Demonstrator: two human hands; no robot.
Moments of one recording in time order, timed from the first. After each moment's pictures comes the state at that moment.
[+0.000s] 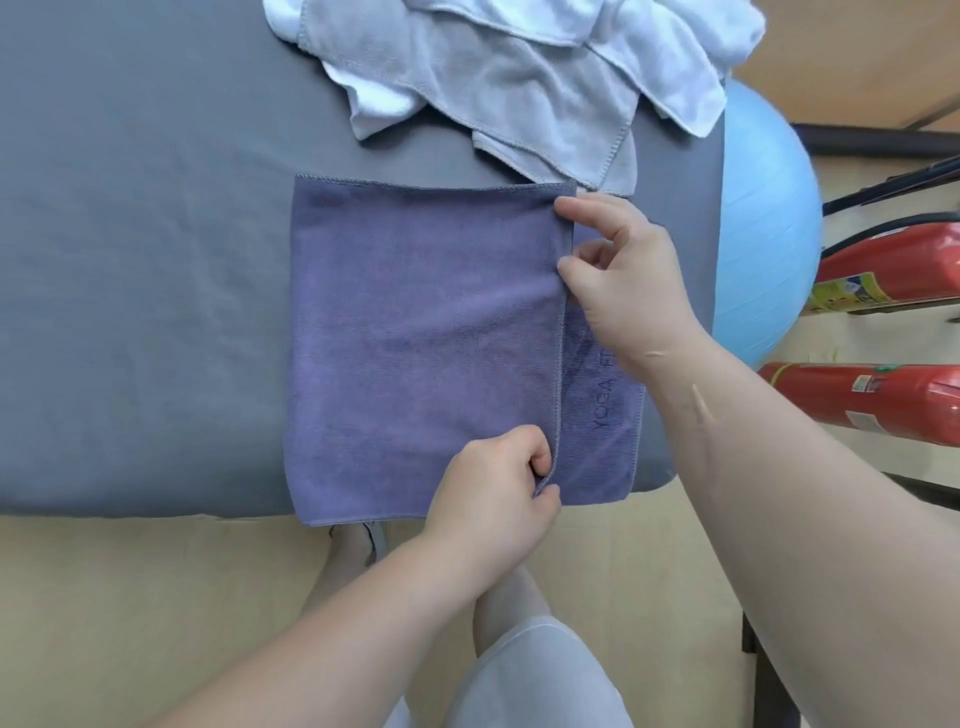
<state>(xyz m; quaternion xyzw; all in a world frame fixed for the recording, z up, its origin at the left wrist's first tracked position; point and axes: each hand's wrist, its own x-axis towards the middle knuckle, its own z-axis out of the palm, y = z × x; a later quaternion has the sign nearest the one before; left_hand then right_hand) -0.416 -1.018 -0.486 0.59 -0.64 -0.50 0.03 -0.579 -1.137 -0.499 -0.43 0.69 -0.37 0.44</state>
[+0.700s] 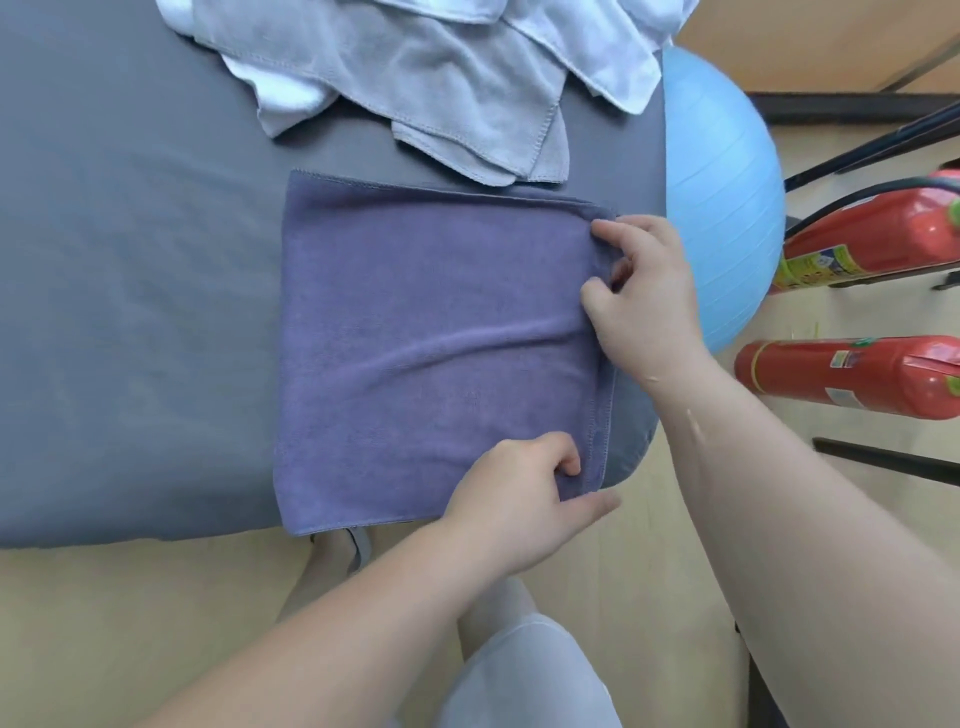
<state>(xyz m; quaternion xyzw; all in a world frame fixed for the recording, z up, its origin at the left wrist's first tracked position) -0.475 -1.016 -0.498 0.51 -0.64 -0.57 -0.06 -0.645 -1.105 -0.519 -0.46 0.78 -0.25 0.33</state>
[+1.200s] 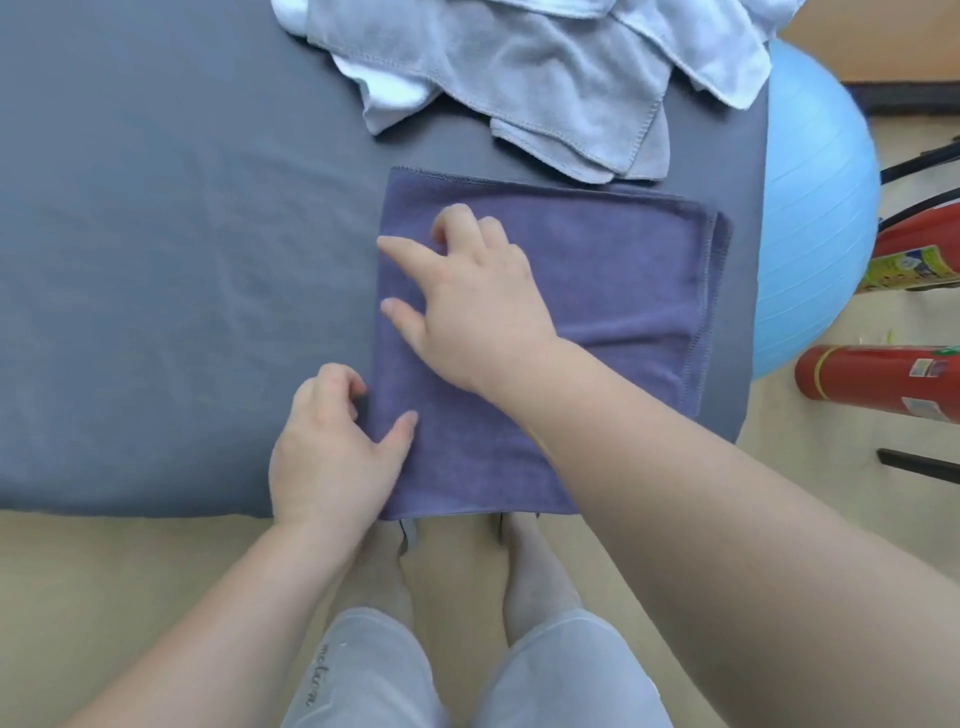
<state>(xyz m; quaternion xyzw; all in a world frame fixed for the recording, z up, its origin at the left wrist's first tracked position) -0.308 -1.061 -0.485 0.78 -0.56 -0.29 0.01 -0.461 -1.148 -0.492 -0.73 0.64 -0.07 0.23</state>
